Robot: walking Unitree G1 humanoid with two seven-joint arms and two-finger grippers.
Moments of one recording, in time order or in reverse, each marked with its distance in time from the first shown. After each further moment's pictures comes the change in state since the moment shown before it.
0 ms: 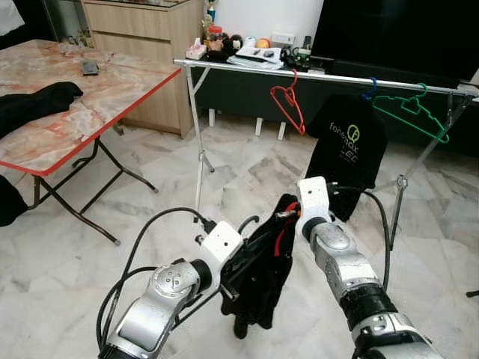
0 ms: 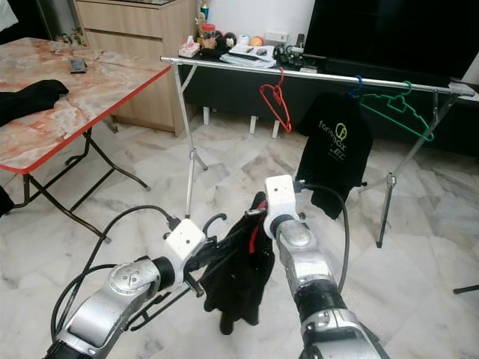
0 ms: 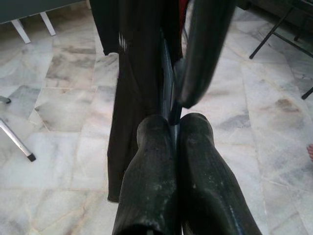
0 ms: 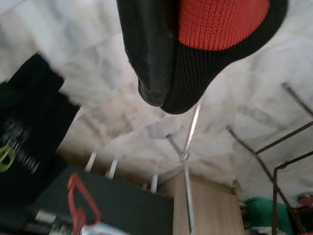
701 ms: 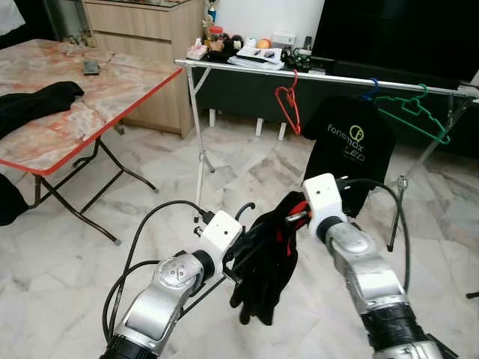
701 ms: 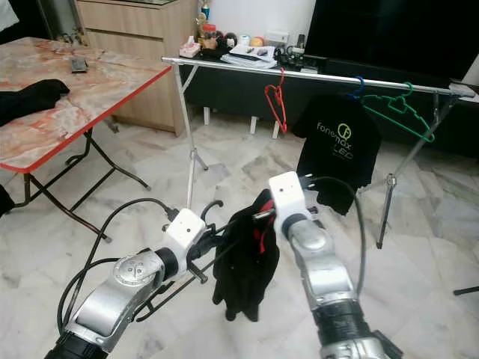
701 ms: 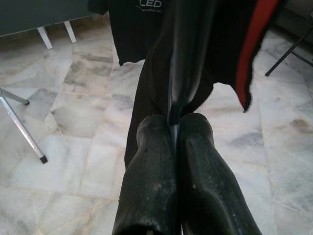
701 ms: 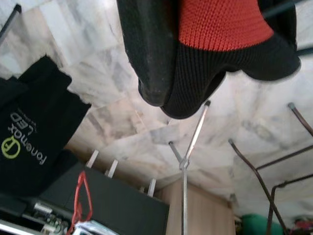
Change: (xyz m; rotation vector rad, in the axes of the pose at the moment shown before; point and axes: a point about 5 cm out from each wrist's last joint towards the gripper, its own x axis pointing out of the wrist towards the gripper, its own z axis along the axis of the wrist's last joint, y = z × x) left arm 0.008 0.009 0.009 -0.031 -0.043 0.082; right arm -0.032 -0.013 0.000 -0.087 0.043 0.040
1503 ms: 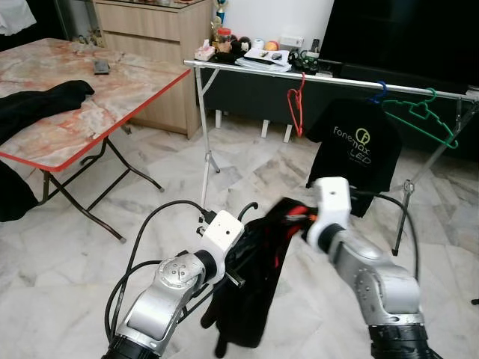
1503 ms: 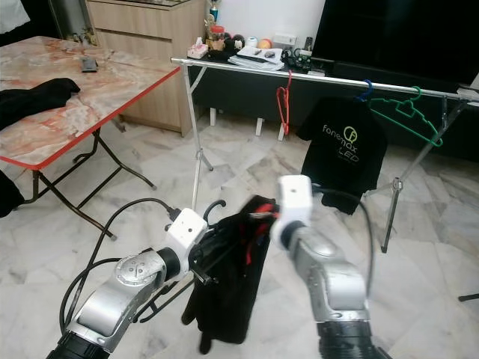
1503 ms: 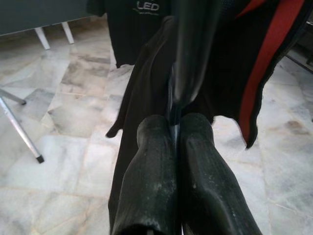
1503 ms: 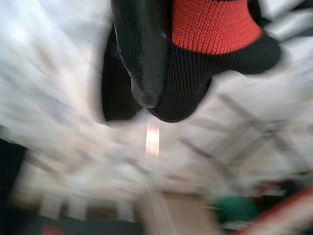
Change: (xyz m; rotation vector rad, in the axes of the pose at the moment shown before) left arm 0.001 -0.005 0.001 -0.010 -0.006 -0.032; right arm -0.017 0.000 -0.011 0.402 0.081 0.003
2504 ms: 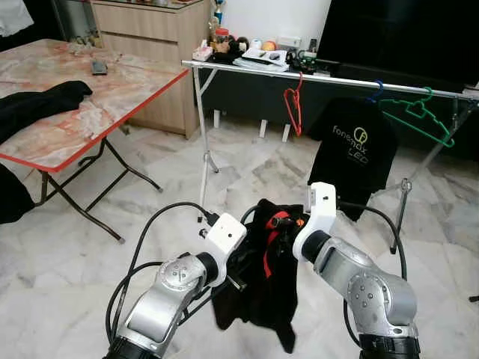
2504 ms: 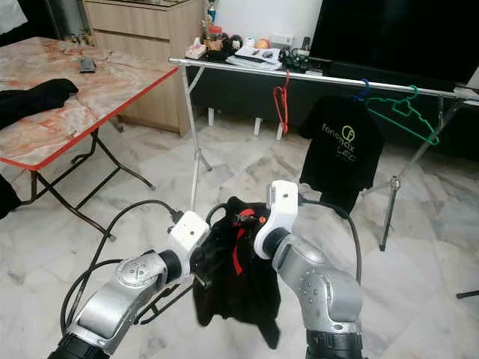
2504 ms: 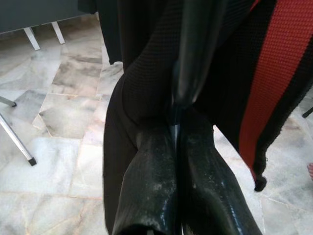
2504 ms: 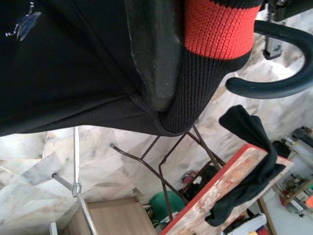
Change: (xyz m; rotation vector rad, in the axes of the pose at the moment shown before) left arm 0.000 -0.003 -0.001 0.003 0.003 -0.030; right arm -0.017 0.059 0.005 0.245 0.009 0.377
